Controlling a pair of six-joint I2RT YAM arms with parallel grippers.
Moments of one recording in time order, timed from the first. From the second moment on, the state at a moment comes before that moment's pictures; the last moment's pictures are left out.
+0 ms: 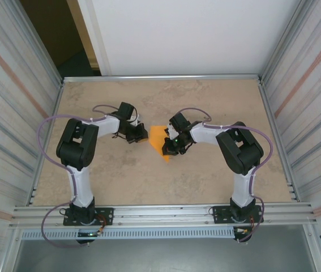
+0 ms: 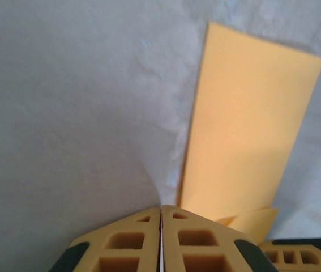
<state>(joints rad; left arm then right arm) -0.35 1.98 1.21 -0.40 0.51 -0.55 0.62 1.94 1.13 -0.42 -0.50 0.52</state>
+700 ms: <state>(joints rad) -0.34 1.79 0.96 -0.16 0.61 -0.76 0.58 1.73 0.98 -0.15 -0.44 0.76</state>
